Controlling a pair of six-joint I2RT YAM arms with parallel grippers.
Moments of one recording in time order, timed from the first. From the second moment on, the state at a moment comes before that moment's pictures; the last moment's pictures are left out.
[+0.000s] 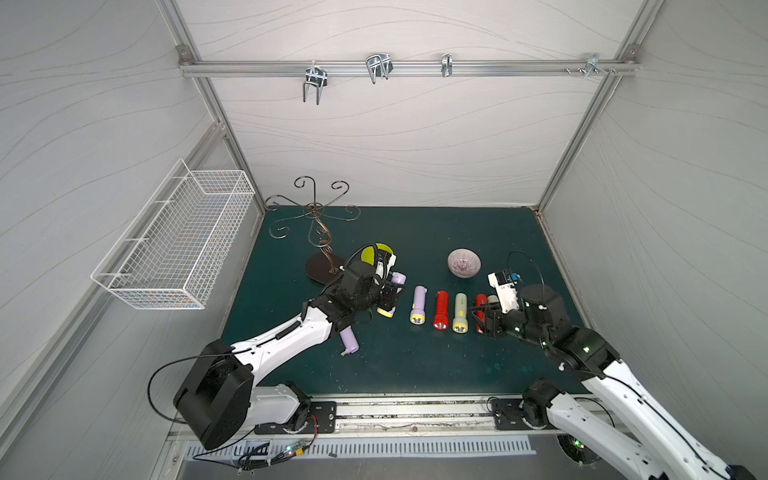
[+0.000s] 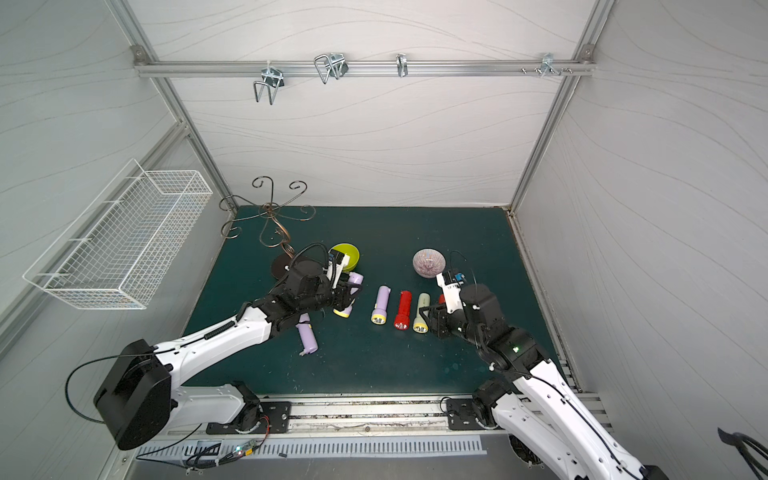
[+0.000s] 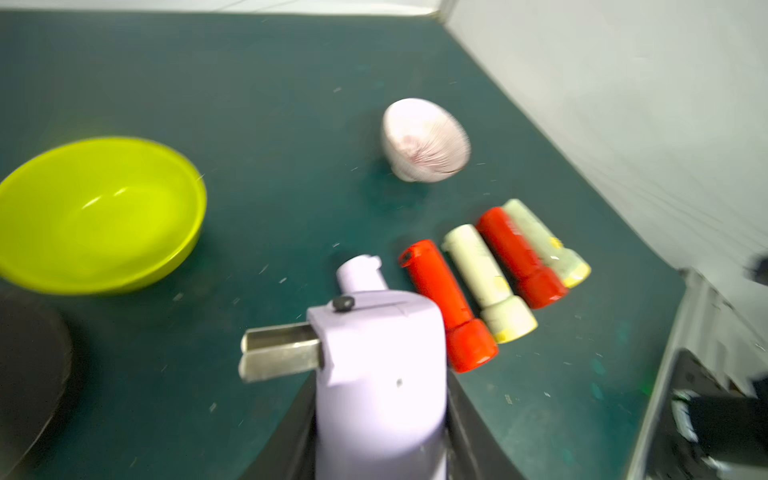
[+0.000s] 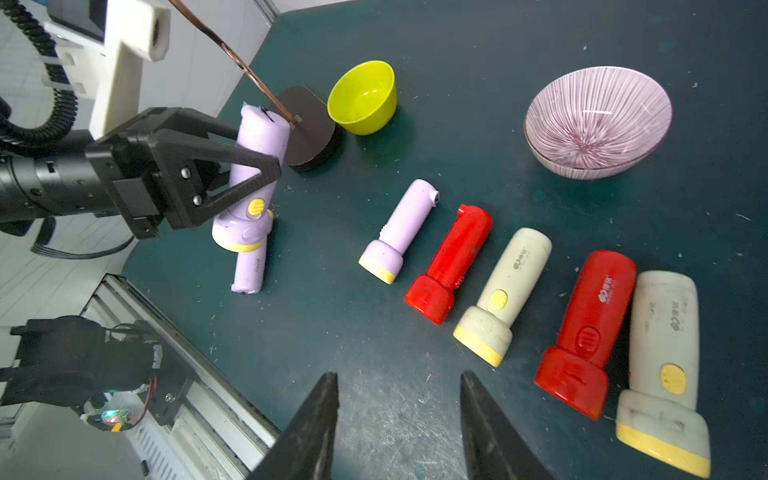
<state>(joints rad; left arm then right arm) -0.63 1.28 0.74 0.01 0.24 -0.23 0.62 0.68 0.73 -0.67 -0.21 0.35</state>
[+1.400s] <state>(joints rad) -0.40 1.32 1.15 -0.48 1.52 0.48 0.85 1.05 1.13 -0.29 -0.65 0.01</state>
